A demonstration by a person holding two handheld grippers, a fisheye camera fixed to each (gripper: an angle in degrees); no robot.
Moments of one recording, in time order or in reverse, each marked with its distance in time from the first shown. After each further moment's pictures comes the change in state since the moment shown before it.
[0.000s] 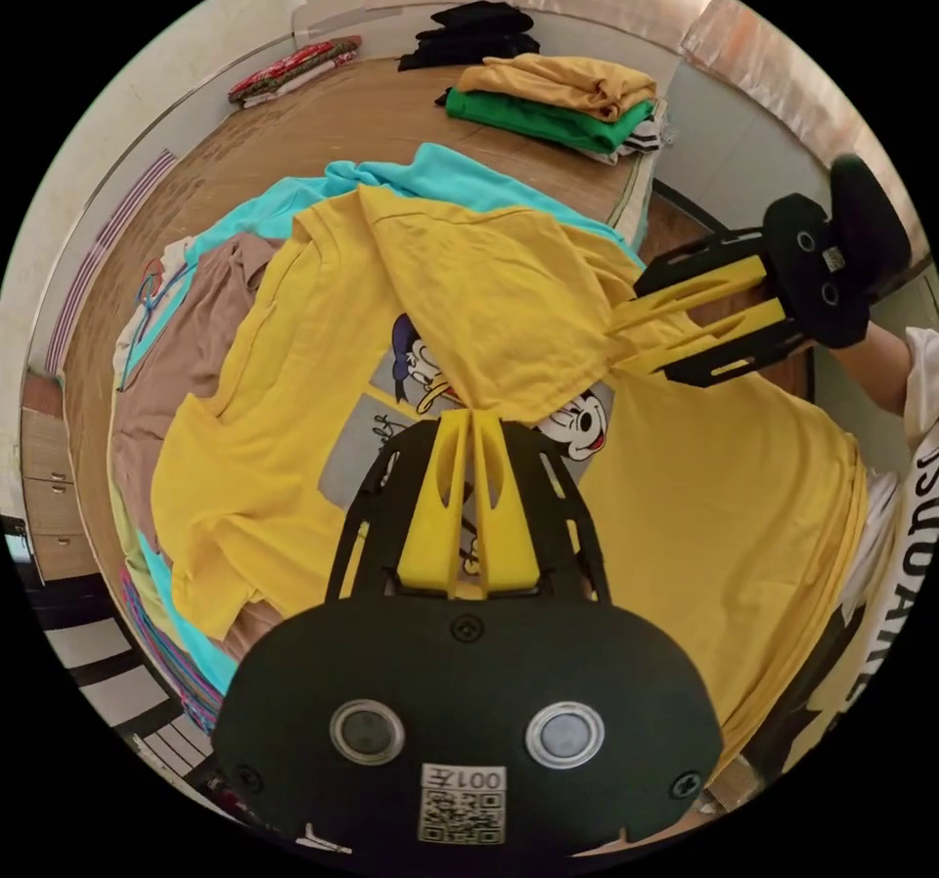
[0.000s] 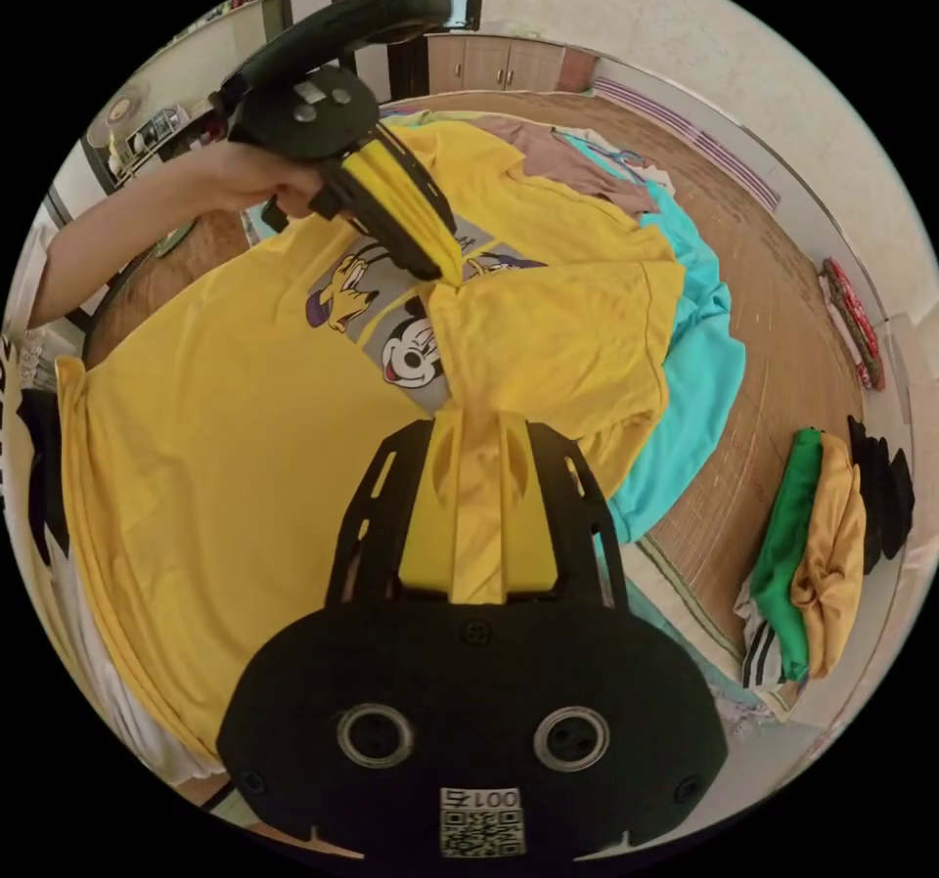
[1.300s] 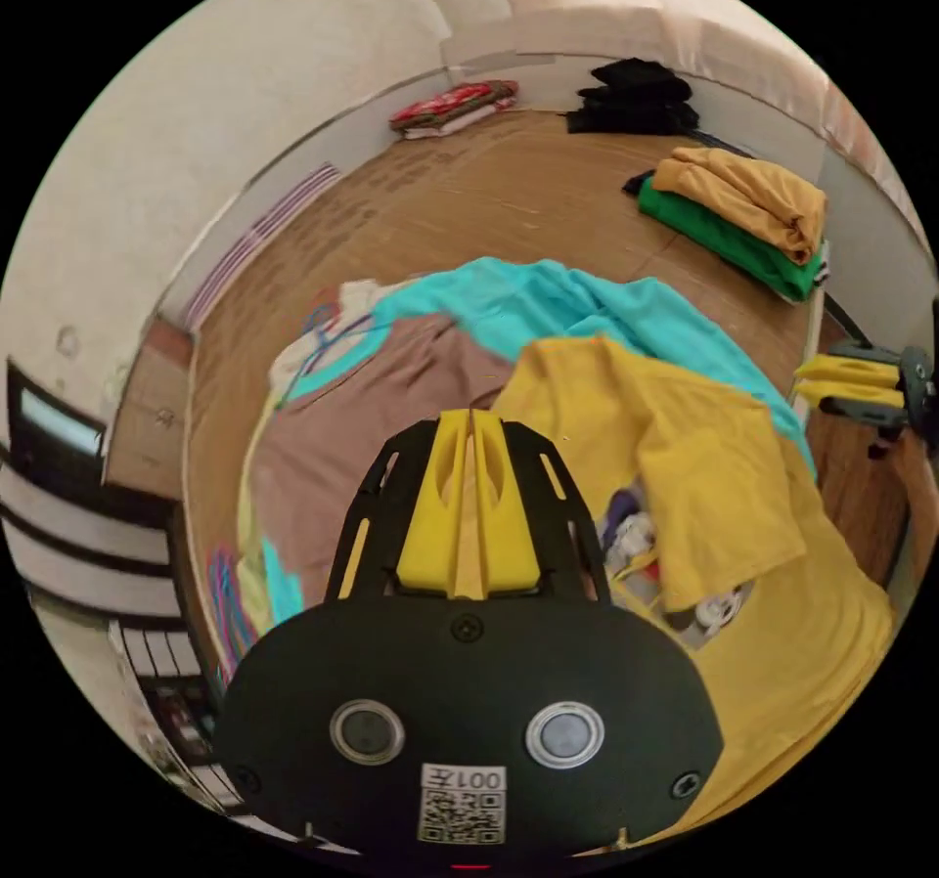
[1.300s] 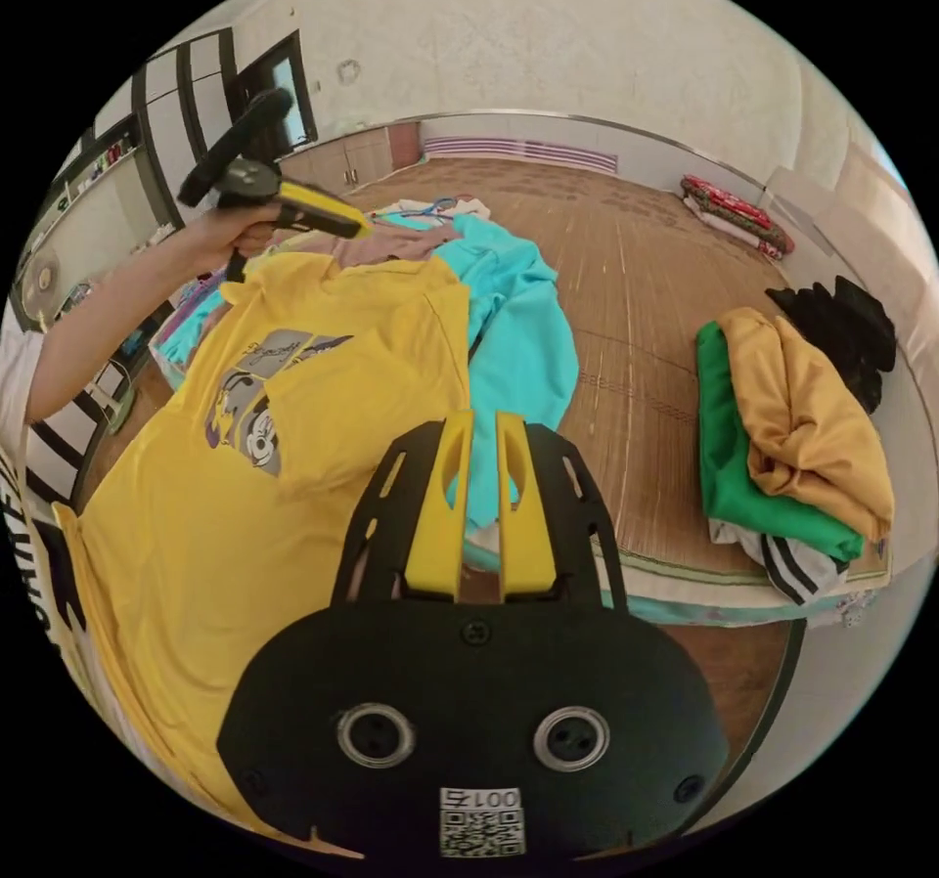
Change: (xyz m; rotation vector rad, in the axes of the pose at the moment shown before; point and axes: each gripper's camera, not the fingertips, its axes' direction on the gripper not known) left arm -0.079 0.013 -0.098 0.142 -0.384 -0.257; right arm 0.069 -0.026 -0.113 0.256 0.076 0.401
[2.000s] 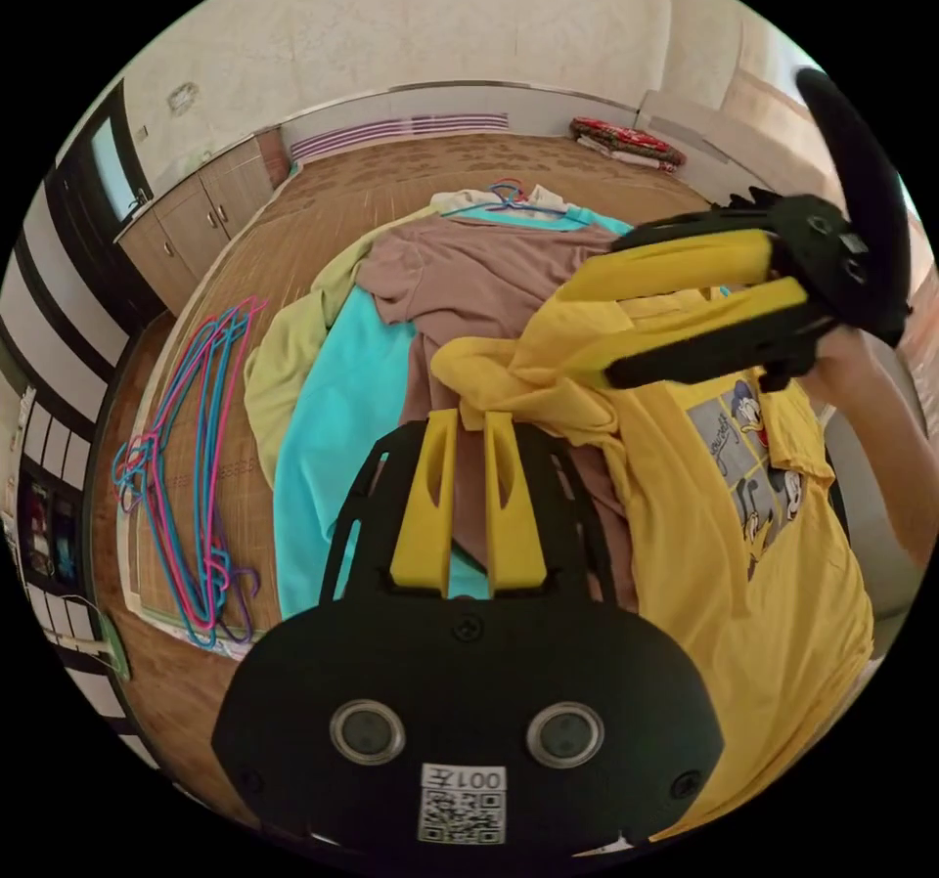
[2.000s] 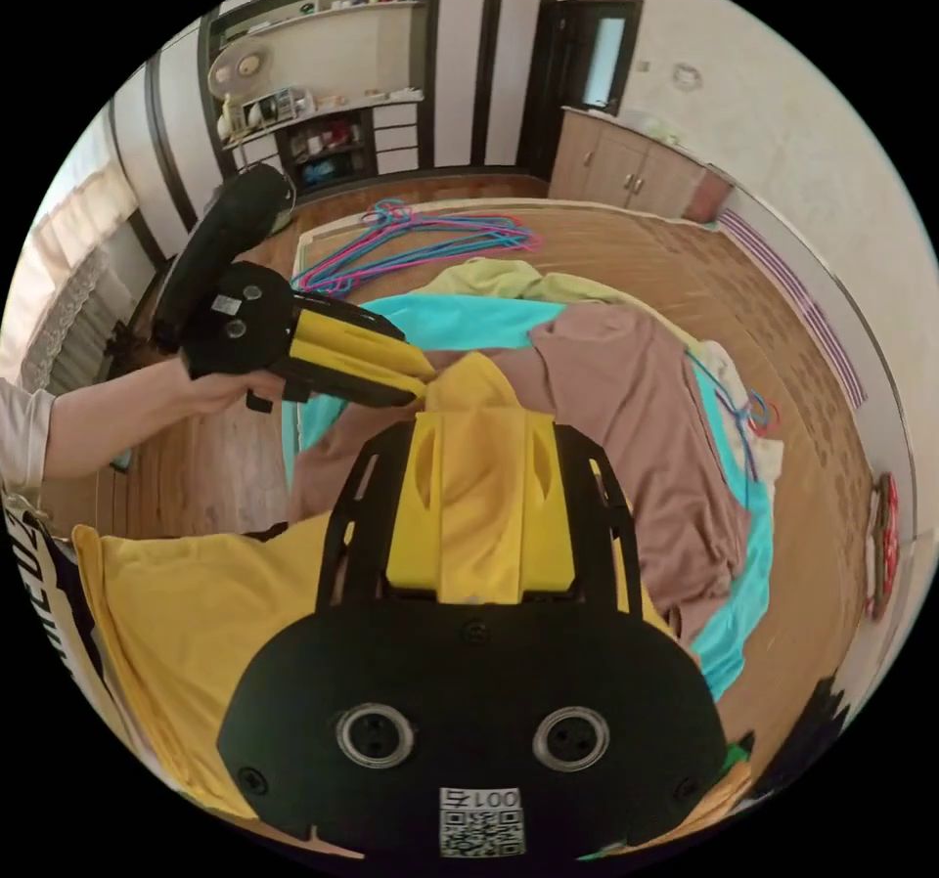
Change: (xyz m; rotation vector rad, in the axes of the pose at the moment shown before) left arm -0.161 0.284 -0.030 0.023 0.101 -0.496; right arm -0.289 -0.332 0.095 -0.093 -0.286 -0.716
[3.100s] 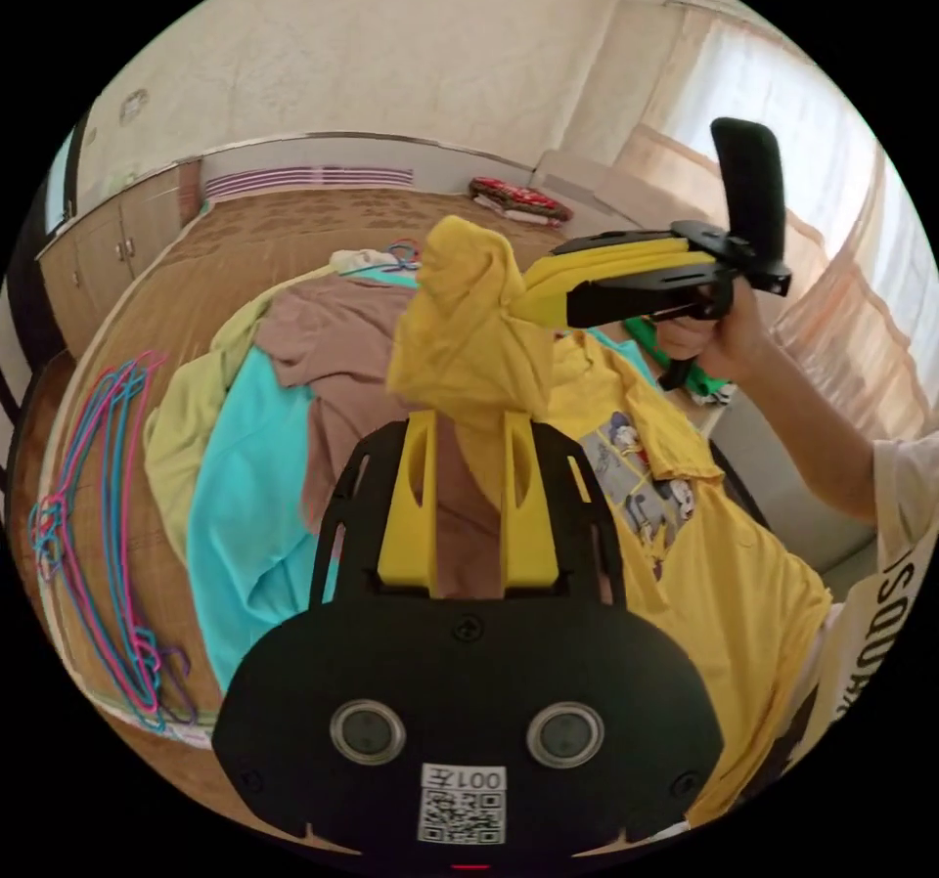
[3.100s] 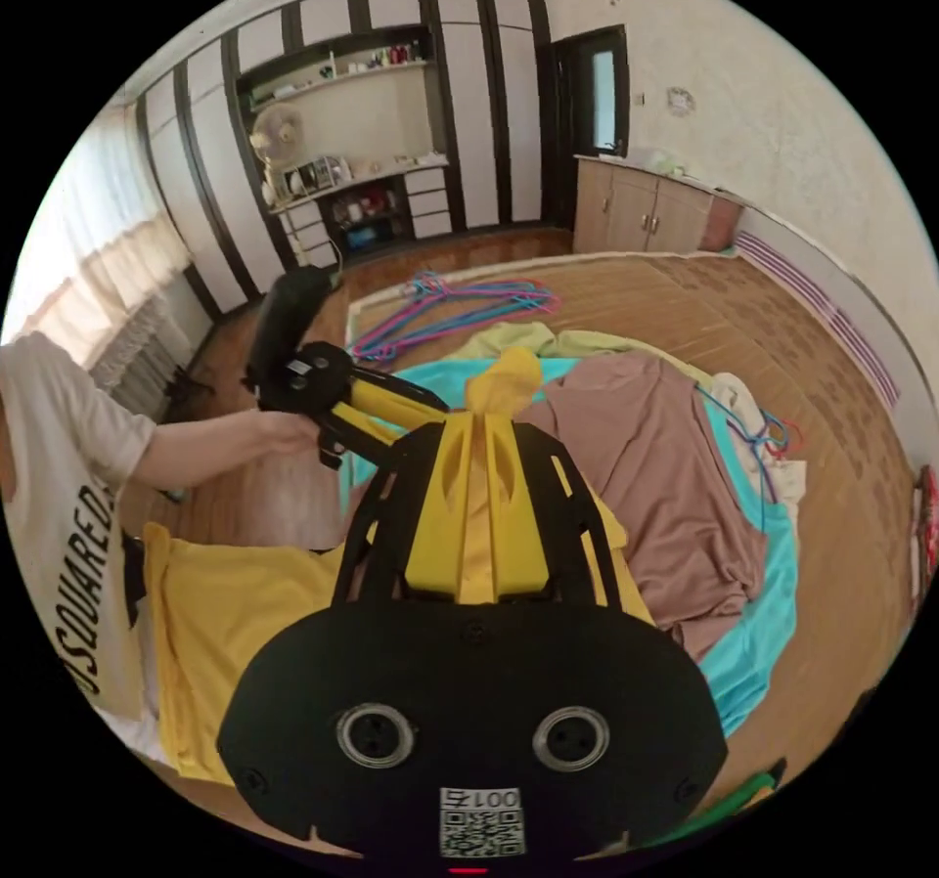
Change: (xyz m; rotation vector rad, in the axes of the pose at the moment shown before) left arm -0.113 0.083 -0.050 0.184 0.362 0.079; right arm 0.085 -0.047 -0.086 0.190 -0.170 0.040
